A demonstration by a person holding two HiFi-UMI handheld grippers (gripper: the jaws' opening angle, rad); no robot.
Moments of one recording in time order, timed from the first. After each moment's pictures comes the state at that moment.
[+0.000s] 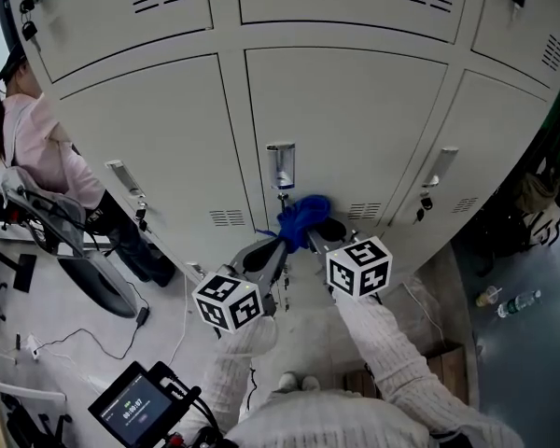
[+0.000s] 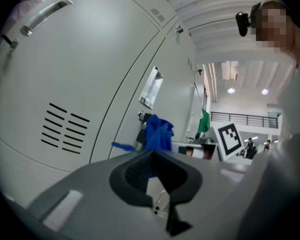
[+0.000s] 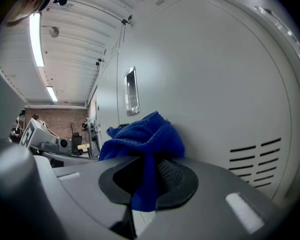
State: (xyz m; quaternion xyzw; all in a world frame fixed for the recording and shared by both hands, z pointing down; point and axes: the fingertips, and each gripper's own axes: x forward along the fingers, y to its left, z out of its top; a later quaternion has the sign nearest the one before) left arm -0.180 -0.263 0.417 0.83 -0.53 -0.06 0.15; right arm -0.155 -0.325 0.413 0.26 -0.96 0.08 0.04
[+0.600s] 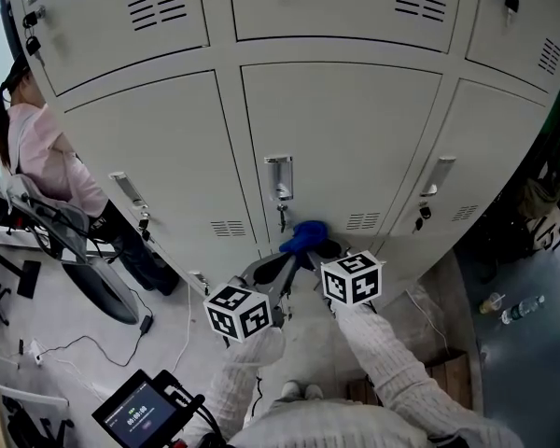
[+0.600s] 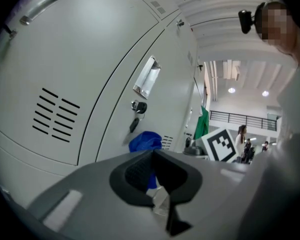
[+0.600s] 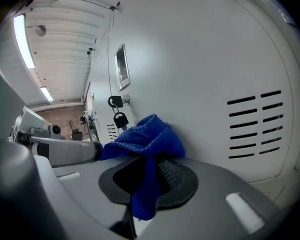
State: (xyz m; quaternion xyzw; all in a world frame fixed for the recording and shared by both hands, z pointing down) left arm -0.163 -0.267 0.427 0.84 -0.52 -0.05 0.16; right arm -0.157 -0.329 0.464 0.26 -0.95 0.13 0.10
